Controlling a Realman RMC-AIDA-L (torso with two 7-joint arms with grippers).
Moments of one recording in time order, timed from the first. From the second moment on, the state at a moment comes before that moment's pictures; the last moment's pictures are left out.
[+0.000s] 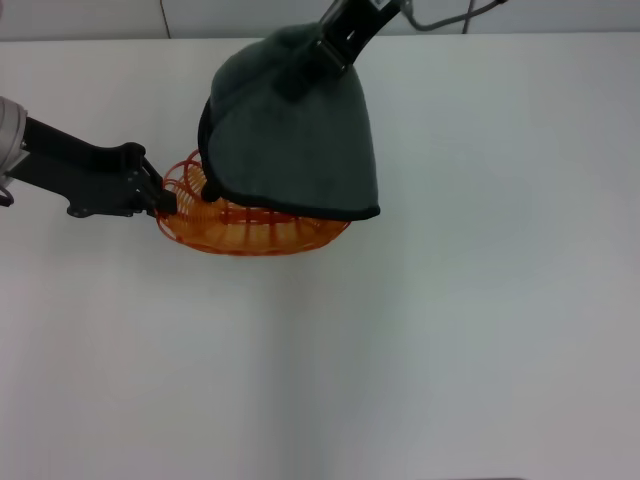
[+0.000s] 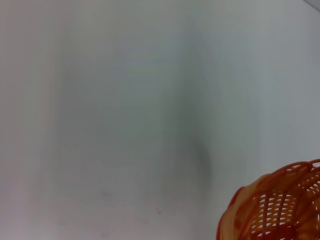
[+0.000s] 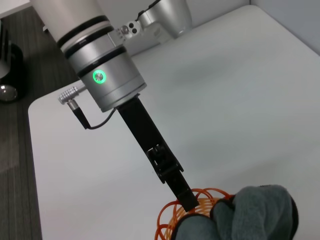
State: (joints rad) left arm -0.80 -1.86 0.90 0.60 2.35 1.47 -2.80; right arm 1.23 2.06 -0.92 -0.88 -2.47 -1.68 2.29
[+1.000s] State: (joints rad) left arm -0.84 -1.87 0.89 0.60 2.34 1.49 -2.80; right arm 1.27 2.08 -1.20 -0.57 -2.39 -1.35 2.22
